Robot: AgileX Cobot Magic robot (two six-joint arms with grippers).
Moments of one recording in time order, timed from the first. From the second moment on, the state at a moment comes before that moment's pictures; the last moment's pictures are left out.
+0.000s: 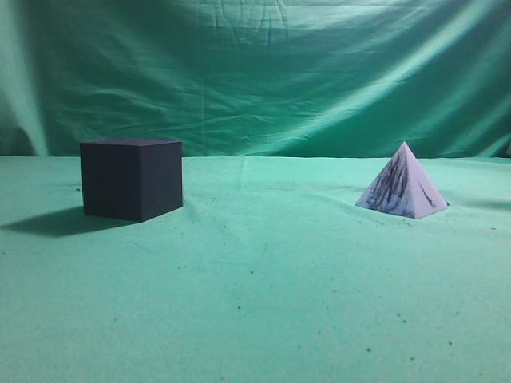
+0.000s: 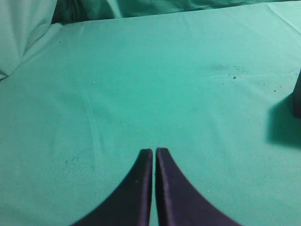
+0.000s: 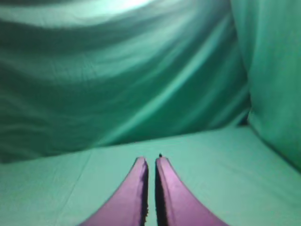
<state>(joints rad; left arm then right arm) 0.05 -0.02 0.02 -0.01 0.35 0.09 0.06 0.12 -0.30 0.05 0.20 0.12</state>
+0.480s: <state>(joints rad) 0.05 -0.02 0.02 -0.01 0.35 0.09 0.16 0.76 -0.60 0.22 0.68 -0.29</state>
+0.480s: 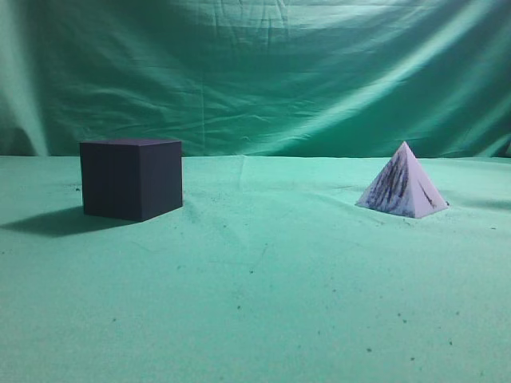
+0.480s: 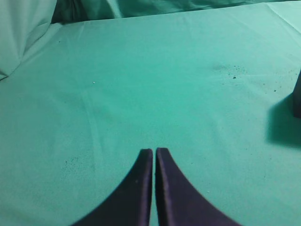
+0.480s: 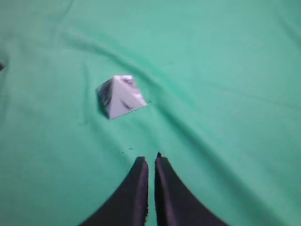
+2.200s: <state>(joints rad) 0.05 -0.02 0.02 -0.01 0.35 0.09 0.40 1.90 -1.17 0.07 0.67 -0.24</state>
